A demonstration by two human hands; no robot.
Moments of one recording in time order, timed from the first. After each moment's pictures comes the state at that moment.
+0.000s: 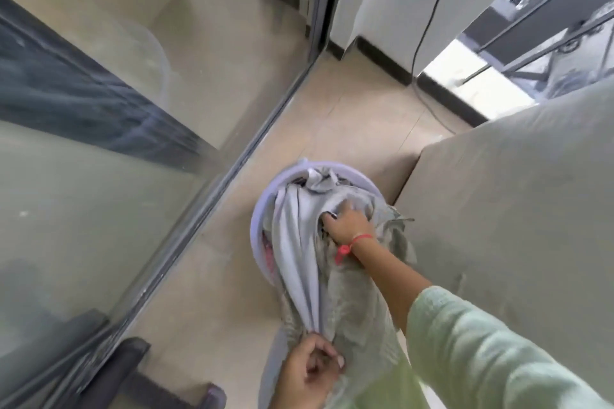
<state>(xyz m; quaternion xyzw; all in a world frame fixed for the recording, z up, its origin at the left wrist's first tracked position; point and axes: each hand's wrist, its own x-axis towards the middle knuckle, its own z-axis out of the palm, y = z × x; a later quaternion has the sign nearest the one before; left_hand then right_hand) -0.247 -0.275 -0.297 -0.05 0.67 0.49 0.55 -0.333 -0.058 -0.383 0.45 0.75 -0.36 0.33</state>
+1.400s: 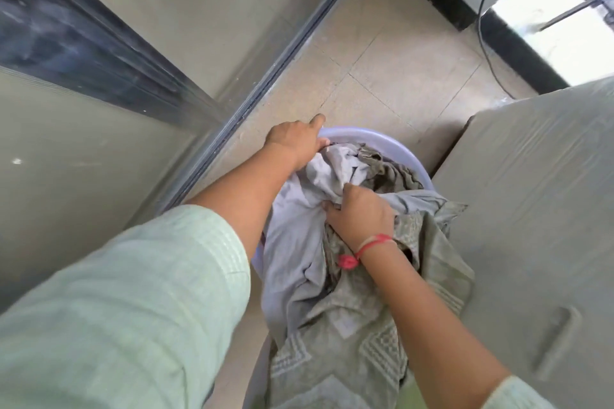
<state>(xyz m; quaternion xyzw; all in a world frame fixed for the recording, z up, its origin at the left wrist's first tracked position) -0.498 -0.122 -0.509 0.38 0.84 -0.05 0.39 -0.342 -0.086 -0.451 0.37 0.86 -0.22 0.27</state>
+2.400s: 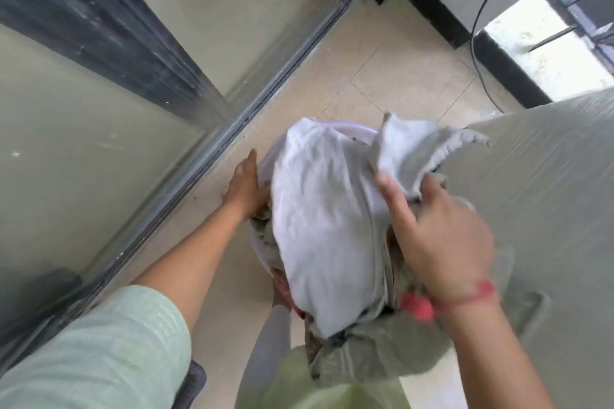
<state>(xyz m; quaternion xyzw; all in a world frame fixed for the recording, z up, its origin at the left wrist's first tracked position) -0.450 -0.249 -0.522 0.03 0.86 0.22 0.45 -0.312 -0.068 -0.308 0.44 0.86 -0.18 0.17</state>
